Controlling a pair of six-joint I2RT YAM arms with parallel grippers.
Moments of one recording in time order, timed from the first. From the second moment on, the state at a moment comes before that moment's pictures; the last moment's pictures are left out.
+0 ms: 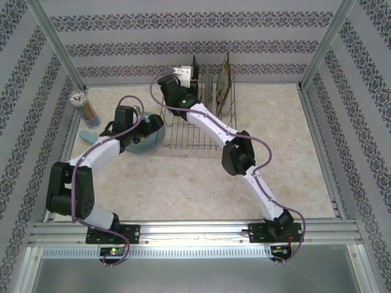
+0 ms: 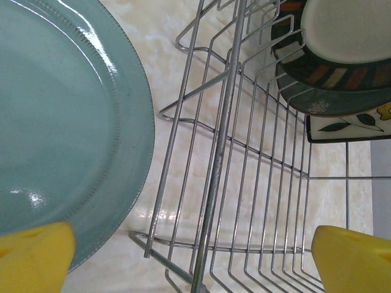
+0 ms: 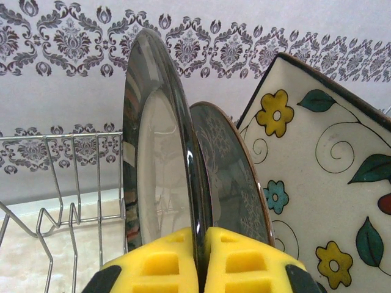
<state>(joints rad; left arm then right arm) -0.14 1.51 0.94 -0.14 0.33 -0.71 0.71 2.56 2.53 -0.50 1.06 0.32</state>
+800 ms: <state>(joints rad) -0.14 1.51 0.94 -0.14 0.34 -0.71 0.75 2.56 2.51 -0.45 1.07 0.40</state>
